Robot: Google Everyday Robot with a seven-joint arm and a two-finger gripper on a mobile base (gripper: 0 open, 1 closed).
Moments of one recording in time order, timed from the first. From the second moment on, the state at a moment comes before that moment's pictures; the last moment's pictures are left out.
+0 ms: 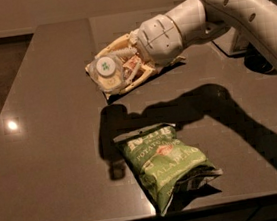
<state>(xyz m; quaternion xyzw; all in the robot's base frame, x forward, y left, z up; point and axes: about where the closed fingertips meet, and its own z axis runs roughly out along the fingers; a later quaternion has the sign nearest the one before) 0.500 0.031 0.969 -0.78 0.21 0.32 0.50</state>
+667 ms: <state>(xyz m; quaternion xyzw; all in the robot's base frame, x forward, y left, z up) 0.502 0.036 0.973 -0.76 0.23 0.31 0.51</state>
